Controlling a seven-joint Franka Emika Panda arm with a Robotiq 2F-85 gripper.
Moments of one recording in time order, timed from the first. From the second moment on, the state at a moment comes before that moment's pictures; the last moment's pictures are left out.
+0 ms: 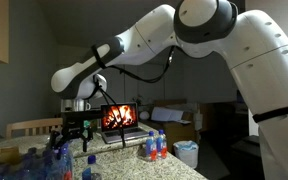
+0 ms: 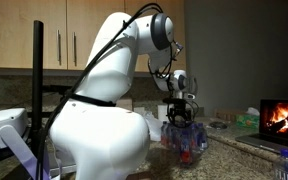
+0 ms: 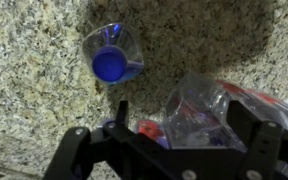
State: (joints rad) arm 0.27 0.33 0.11 -1.76 0.01 2.12 0.34
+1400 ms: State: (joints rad) arm 0.26 0.26 0.06 -1.92 -0.02 2.14 0.51
